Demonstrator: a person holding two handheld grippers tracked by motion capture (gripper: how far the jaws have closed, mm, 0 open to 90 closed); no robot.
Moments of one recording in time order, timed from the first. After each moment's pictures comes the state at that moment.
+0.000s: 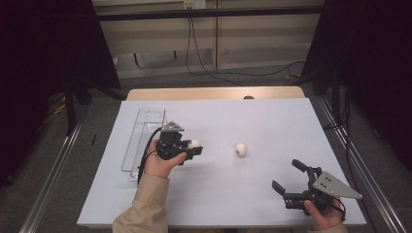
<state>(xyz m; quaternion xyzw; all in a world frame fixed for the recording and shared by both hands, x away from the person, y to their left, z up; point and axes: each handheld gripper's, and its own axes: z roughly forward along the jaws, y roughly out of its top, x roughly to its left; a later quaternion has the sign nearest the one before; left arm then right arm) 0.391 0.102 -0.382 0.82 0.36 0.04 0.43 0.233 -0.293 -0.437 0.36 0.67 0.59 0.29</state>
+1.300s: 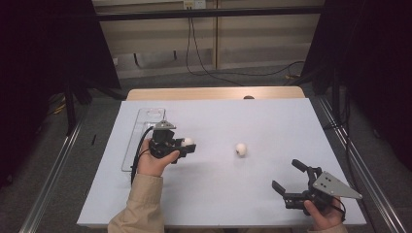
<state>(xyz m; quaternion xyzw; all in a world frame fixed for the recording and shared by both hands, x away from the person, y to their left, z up) 0.394 0.120 -0.378 0.81 0.38 0.04 0.44 0.233 -0.293 -0.437 0.36 0.67 0.59 0.29</state>
